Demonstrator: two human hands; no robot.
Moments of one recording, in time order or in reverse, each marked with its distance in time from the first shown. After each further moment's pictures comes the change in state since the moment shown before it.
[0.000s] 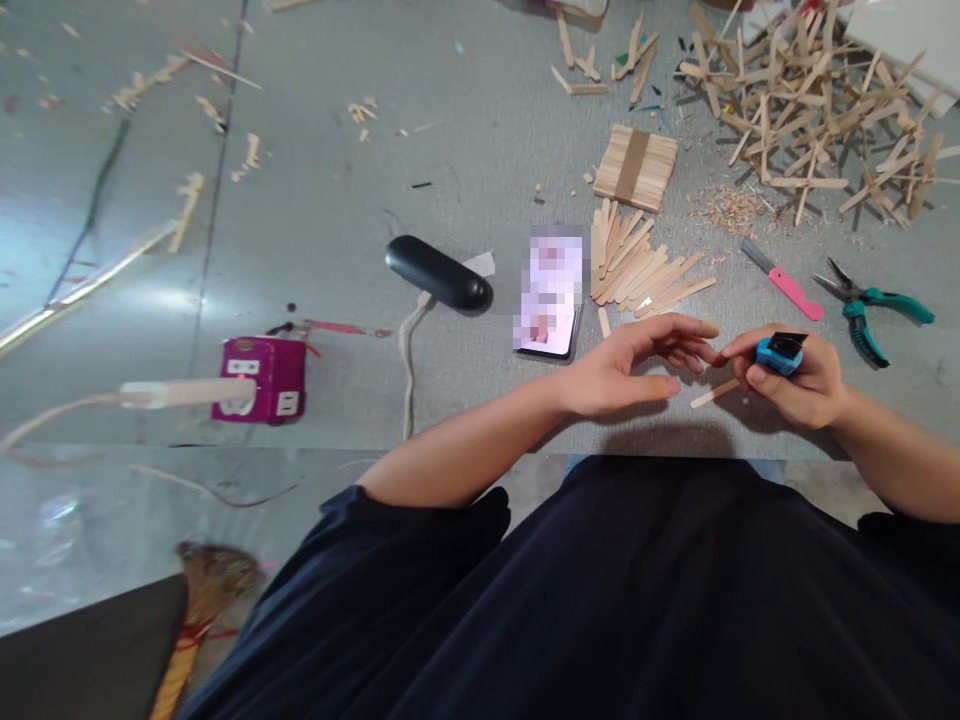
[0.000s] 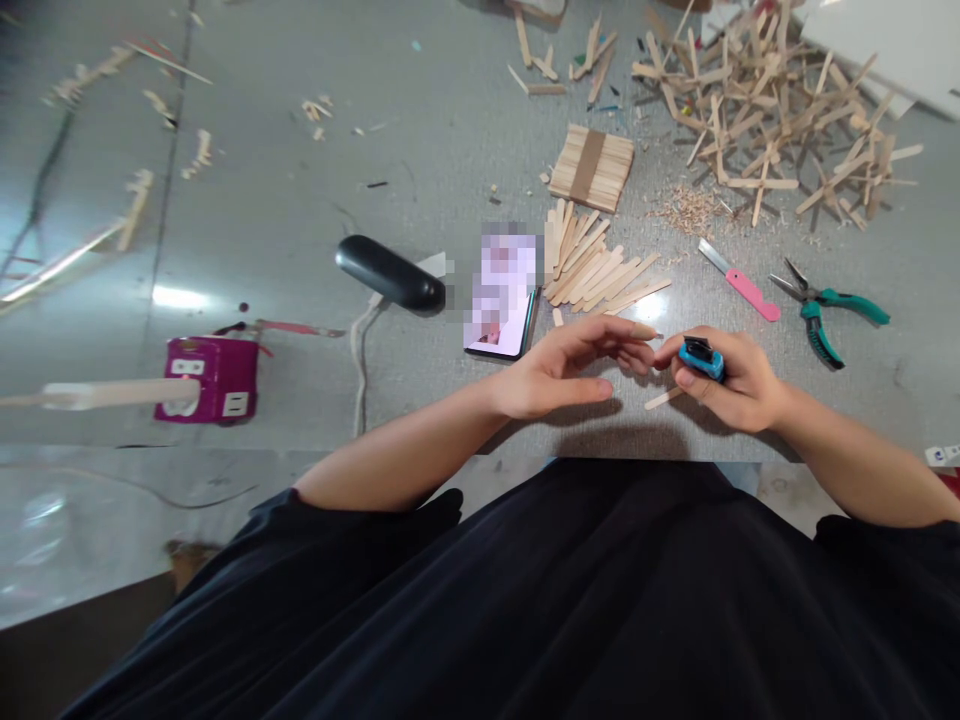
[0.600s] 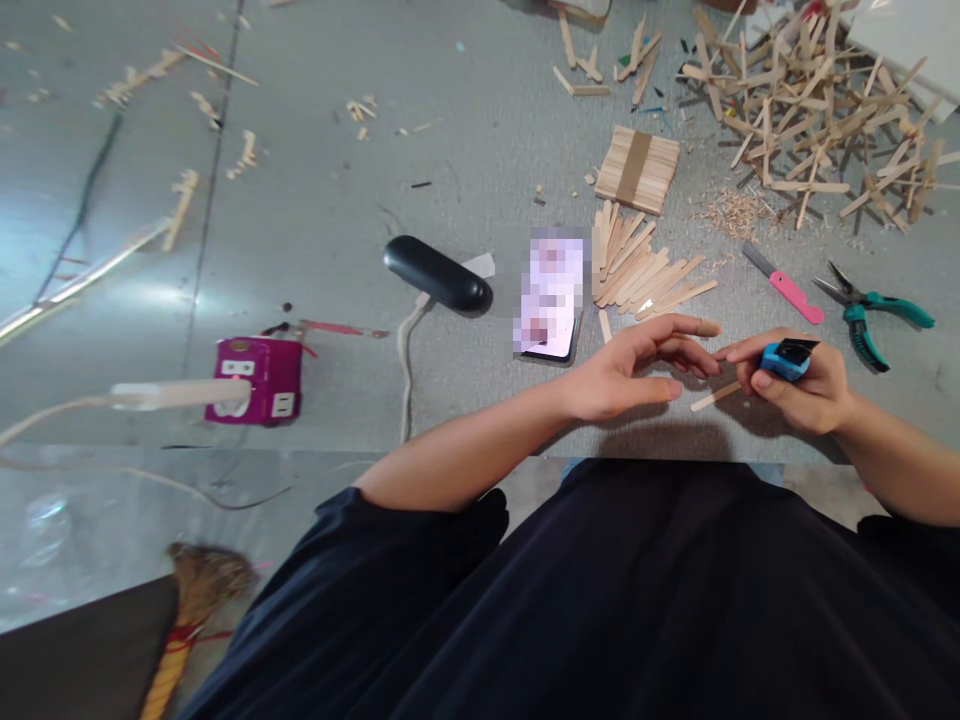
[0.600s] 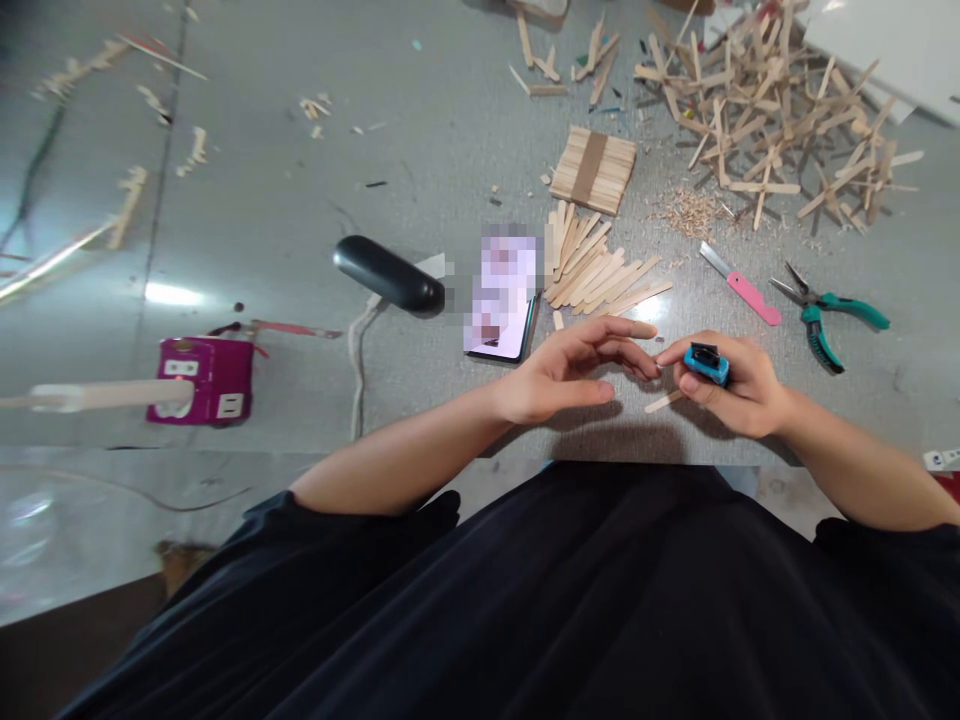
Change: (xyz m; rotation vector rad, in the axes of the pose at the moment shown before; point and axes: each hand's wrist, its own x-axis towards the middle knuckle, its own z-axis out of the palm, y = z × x) left_hand -0.001 0.001 0.005 -0.101 0.014 -0.019; right_hand -0.001 -0.006 0.001 0.061 0.015 0.024
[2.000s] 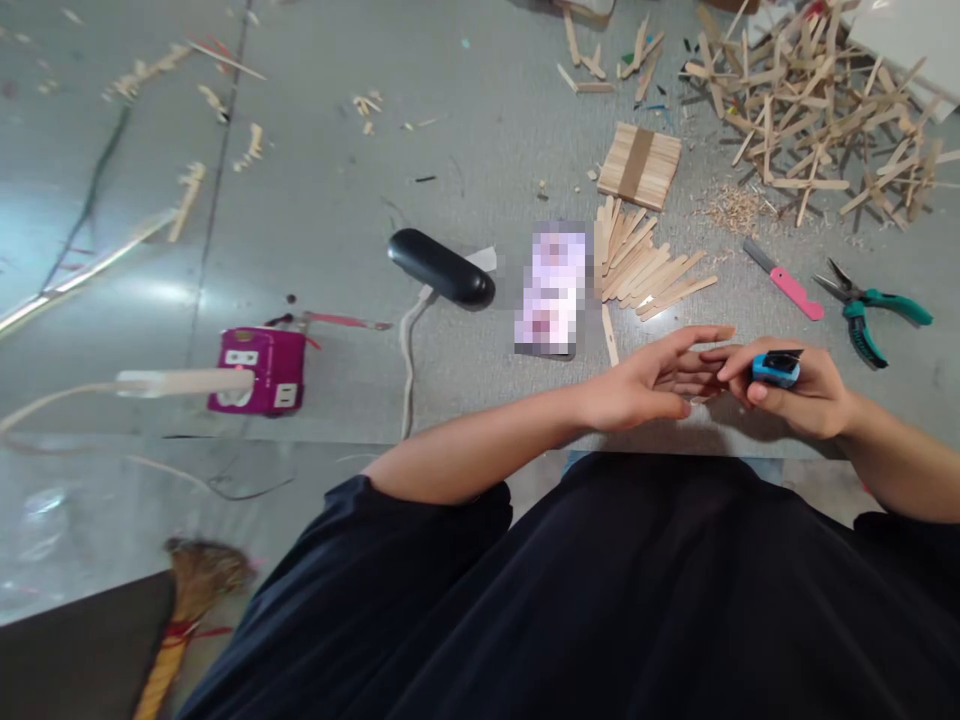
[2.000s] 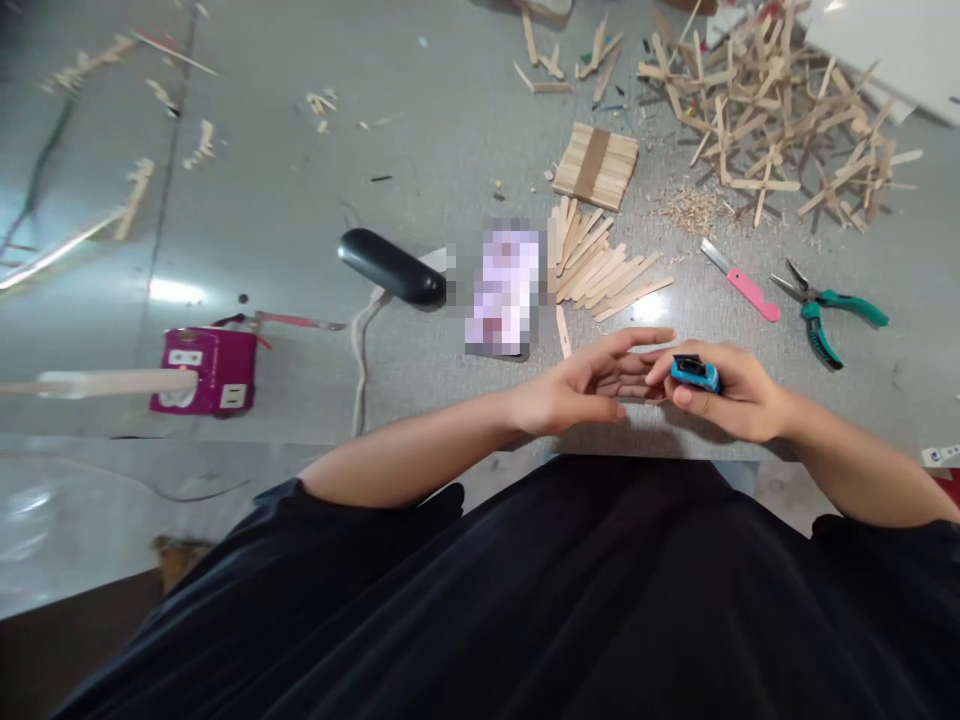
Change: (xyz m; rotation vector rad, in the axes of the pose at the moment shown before) left_hand -0.003 -0.017 0.025 -0.159 -0.052 -0.174; right_hand 0.004 -0.011 0.002 0.109 -0.167 -0.019
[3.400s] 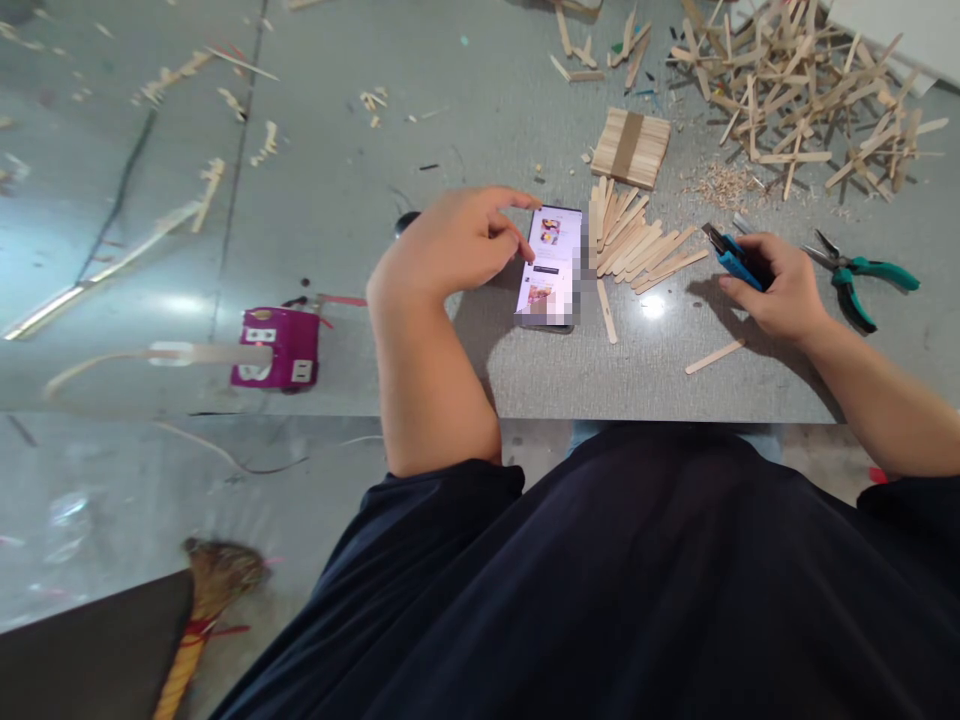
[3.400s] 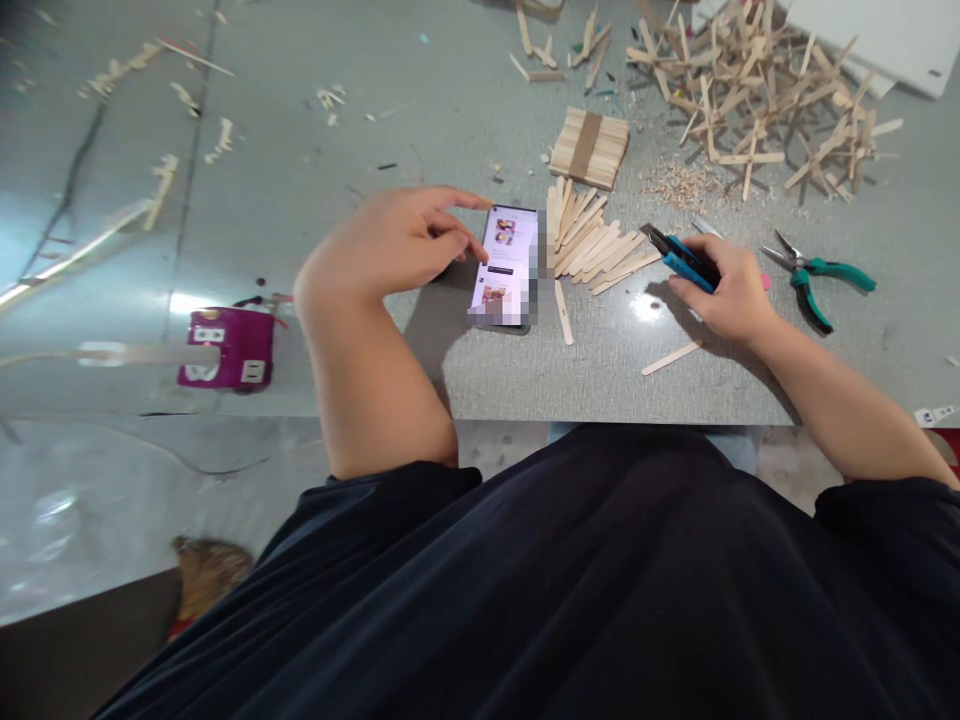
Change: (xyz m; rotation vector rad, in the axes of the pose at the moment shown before) left_hand -0.057 0.135 -0.092 1.428 0.715 -0.492; right_hand 0.023 0.068 -0.042 -0.570 0.477 0.160
